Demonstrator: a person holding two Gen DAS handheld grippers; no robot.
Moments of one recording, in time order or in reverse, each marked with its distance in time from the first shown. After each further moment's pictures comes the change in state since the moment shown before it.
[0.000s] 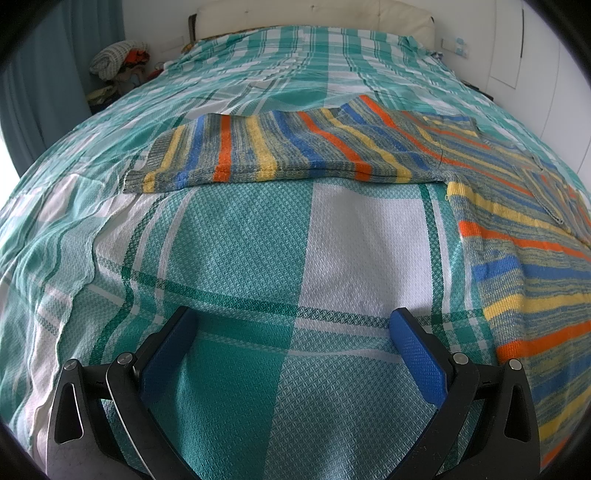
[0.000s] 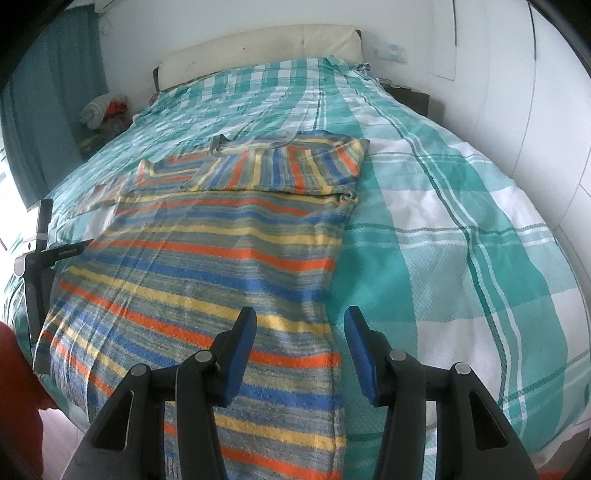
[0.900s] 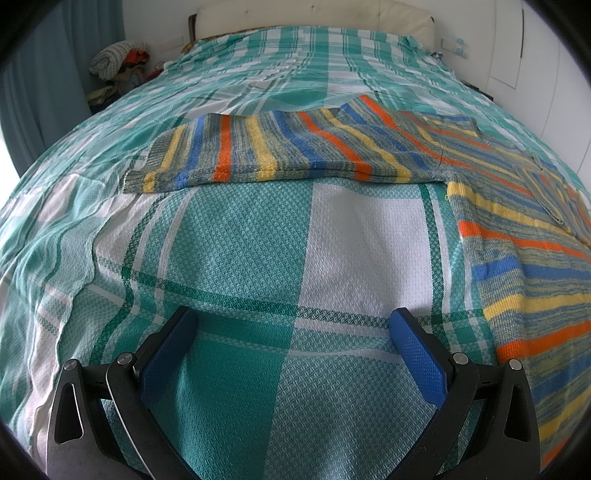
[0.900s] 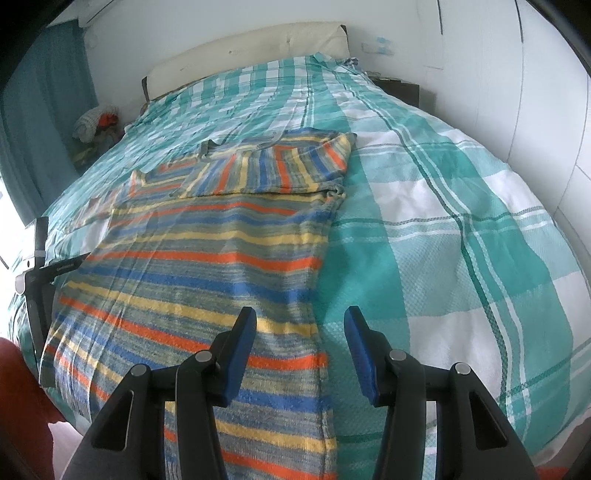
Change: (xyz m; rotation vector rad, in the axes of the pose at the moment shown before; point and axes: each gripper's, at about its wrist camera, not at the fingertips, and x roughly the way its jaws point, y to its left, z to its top) left arm 0.000 -0.001 0.000 0.000 -0.001 0.000; right arm 0.004 -0.013 0.001 0.072 0.006 0.006
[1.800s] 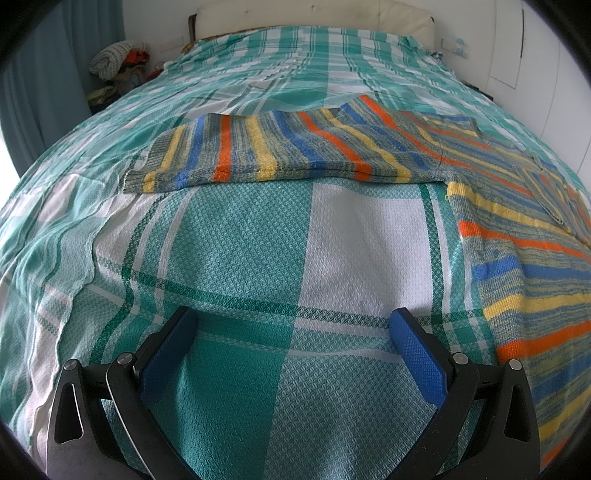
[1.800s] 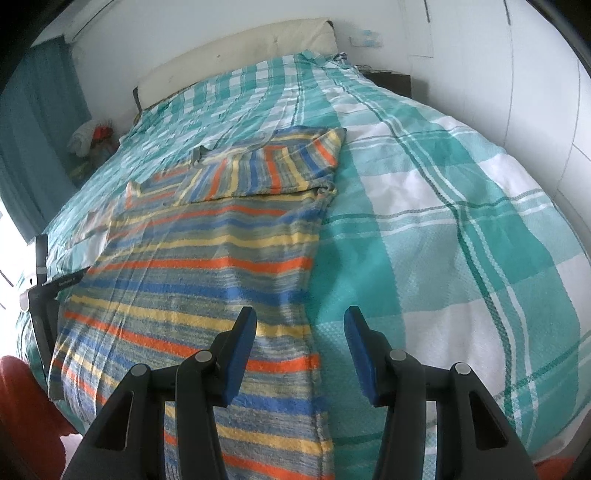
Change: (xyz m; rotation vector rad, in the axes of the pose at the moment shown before) left arm 0.000 0.000 0.000 0.000 0.000 0.000; right arm 0.001 -0.008 0.000 0.058 0.006 0.018
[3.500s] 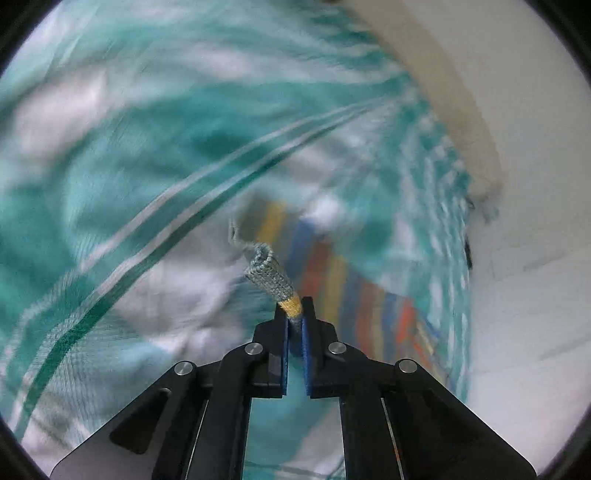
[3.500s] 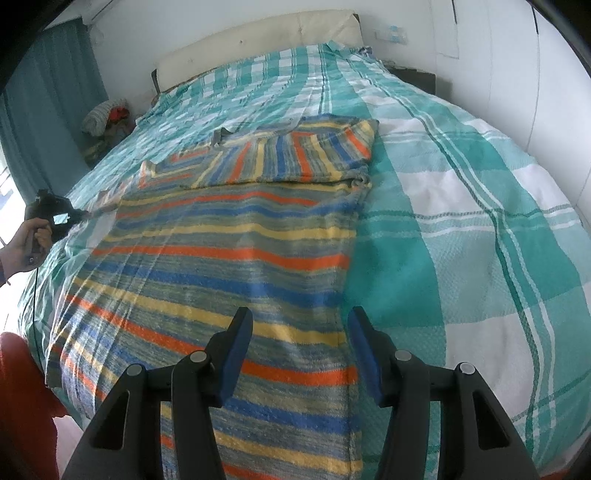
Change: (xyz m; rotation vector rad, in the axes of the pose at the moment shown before) left arm 0.016 0.143 0.121 -0.672 0.071 -0.356; right arm 0.017 0.016 0.003 -0.060 0.030 0.050
